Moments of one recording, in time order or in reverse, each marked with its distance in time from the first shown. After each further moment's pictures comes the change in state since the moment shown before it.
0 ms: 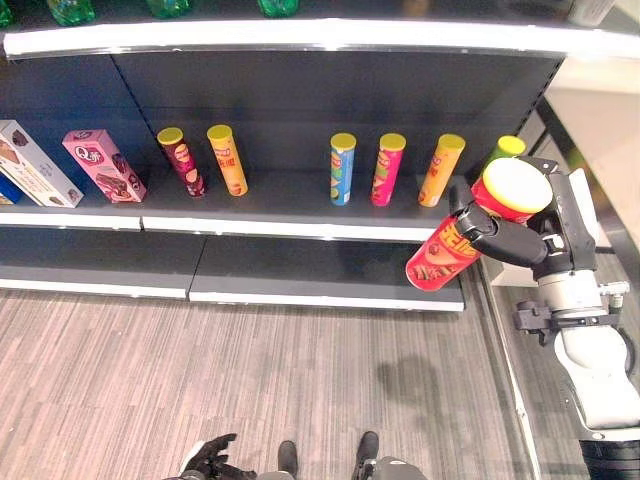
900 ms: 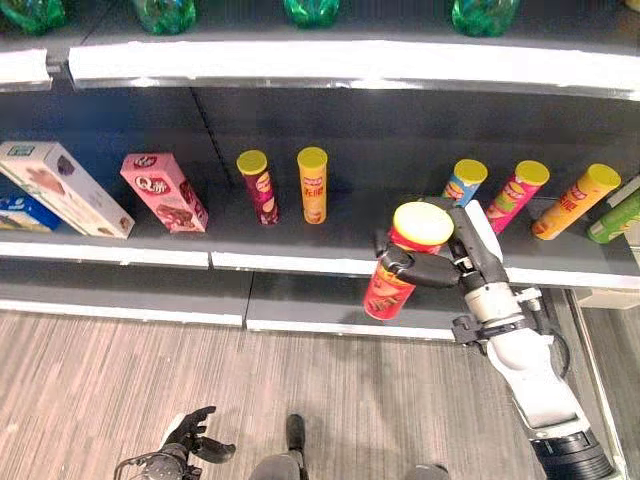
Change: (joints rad) left arm -0.090 0.115 0.037 0.016 0.011 0.003 0.050; right arm -0.078 0.109 0.251 0.034 -0.183 0.042 0.025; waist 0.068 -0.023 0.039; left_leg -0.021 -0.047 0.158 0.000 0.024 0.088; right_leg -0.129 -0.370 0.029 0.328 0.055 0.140
